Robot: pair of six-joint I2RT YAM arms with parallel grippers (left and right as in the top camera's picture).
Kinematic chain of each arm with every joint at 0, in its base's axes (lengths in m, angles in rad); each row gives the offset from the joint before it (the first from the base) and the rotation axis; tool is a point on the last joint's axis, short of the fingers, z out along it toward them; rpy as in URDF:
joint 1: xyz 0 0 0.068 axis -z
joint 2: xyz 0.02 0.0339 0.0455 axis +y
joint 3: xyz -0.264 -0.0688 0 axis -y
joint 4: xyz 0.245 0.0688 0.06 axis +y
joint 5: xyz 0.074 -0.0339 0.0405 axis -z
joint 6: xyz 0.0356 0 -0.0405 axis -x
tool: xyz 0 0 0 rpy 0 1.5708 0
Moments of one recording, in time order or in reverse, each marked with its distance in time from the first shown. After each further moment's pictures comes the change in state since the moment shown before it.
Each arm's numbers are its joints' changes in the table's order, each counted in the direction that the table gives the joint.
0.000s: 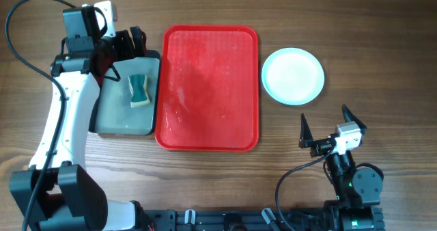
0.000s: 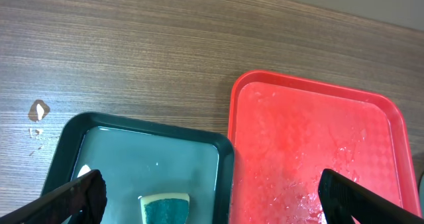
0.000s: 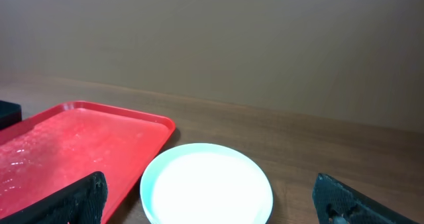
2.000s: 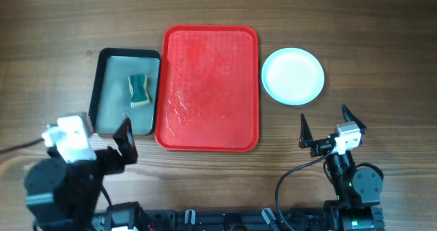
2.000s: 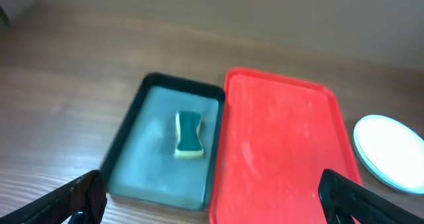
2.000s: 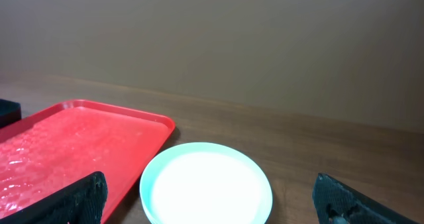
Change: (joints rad) left arm -0.029 -1.151 -0.349 0.459 -0.082 0.019; right arm 0.000 0.000 0.000 0.003 0.000 0.003
